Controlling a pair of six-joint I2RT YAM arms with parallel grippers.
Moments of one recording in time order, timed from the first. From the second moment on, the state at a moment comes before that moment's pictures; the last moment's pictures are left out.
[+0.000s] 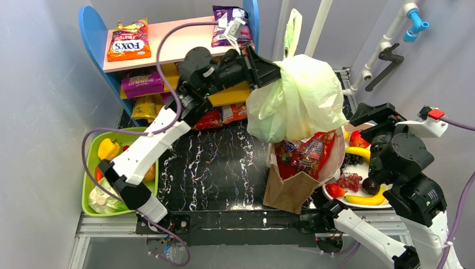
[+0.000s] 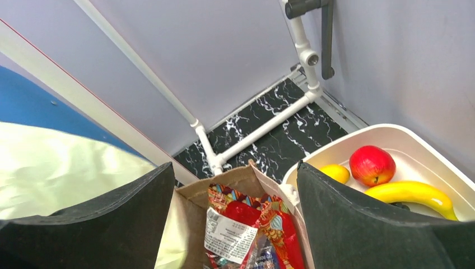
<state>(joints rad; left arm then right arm) -0.78 1.54 1.87 -0.06 0.49 -0.73 0.65 0.63 1.33 -0.75 0.96 0.53</state>
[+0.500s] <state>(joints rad) -0.86 1.69 1.71 0.25 0.40 -0.96 0.65 0.62 1.32 -0.72 0.95 0.49</state>
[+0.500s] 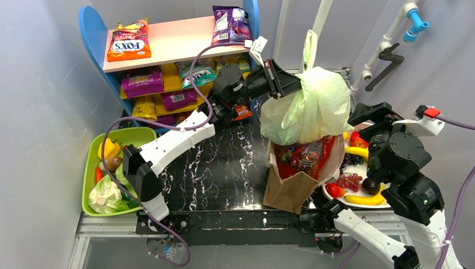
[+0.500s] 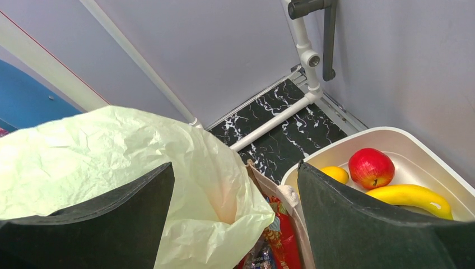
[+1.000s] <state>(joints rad) -0.99 1.75 1.71 0.35 0.30 -1.01 0.65 0.68 1.27 -0.72 0.93 0.50</state>
